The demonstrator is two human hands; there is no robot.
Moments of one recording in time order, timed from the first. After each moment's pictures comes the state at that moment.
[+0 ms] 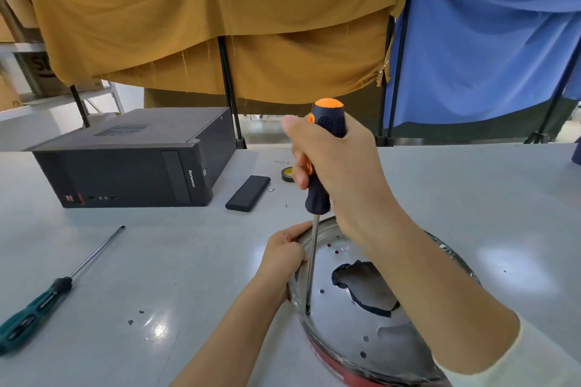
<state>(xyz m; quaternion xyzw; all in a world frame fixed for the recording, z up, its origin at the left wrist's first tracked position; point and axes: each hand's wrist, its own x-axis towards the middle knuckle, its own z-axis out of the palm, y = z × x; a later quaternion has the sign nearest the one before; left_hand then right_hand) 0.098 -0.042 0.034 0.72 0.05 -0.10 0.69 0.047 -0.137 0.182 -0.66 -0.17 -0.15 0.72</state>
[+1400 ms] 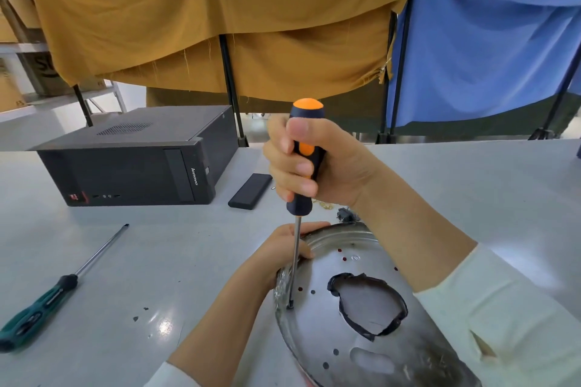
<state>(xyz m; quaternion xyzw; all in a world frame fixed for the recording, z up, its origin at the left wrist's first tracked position) 0.113 -0.028 0.041 0.76 -0.04 -0.19 0.62 0.078 -0.141 0.188 -0.48 -0.44 0.26 0.71</state>
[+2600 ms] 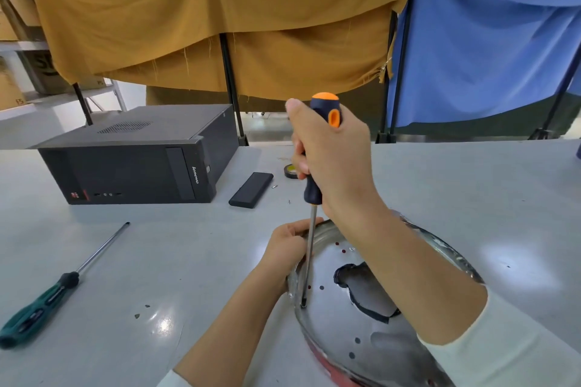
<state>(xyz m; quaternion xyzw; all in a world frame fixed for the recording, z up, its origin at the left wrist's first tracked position) 0.104 -0.037 0.035 0.75 0.00 -0.11 0.65 0.059 -0.120 0.179 -0.61 -0.16 -0.20 0.75</state>
